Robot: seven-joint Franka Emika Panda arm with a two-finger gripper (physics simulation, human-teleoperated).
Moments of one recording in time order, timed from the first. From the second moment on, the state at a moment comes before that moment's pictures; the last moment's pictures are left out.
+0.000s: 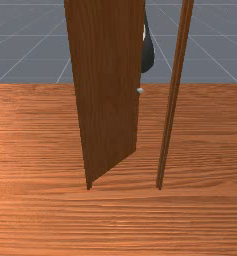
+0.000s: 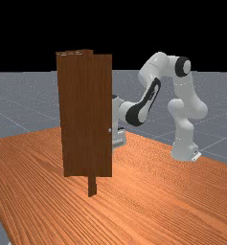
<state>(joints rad) 0.01 0.40 -0.05 -1.92 -0.03 2.32 -0.77</state>
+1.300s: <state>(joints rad) 0.17 -0.04 0.17 -2.53 -0.06 2.48 -0.13</state>
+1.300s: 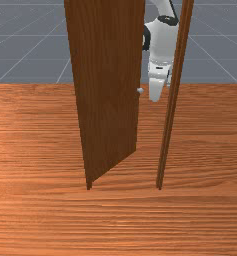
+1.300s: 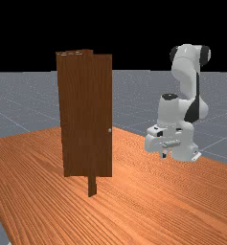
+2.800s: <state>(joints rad) -0.12 0.67 0.29 -1.44 -0.14 2.03 -1.39</state>
